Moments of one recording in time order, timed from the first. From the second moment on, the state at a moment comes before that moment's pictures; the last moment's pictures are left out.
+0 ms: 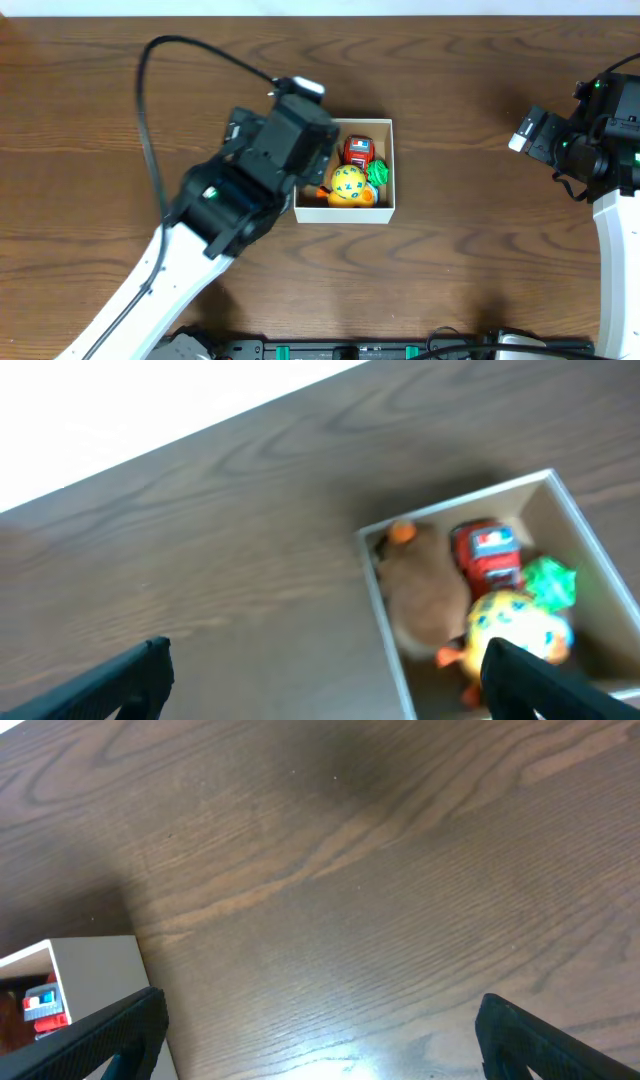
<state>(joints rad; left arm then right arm) -0.69 1.31 1.48 -1.00 -0.47 -0.15 -0.19 1.33 1.33 -0.99 -0.02 0.30</state>
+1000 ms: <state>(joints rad) -0.29 1.08 1.46 -1.05 -0.21 -0.07 -0.19 1.33 1.33 -0.99 -0.02 0.30</state>
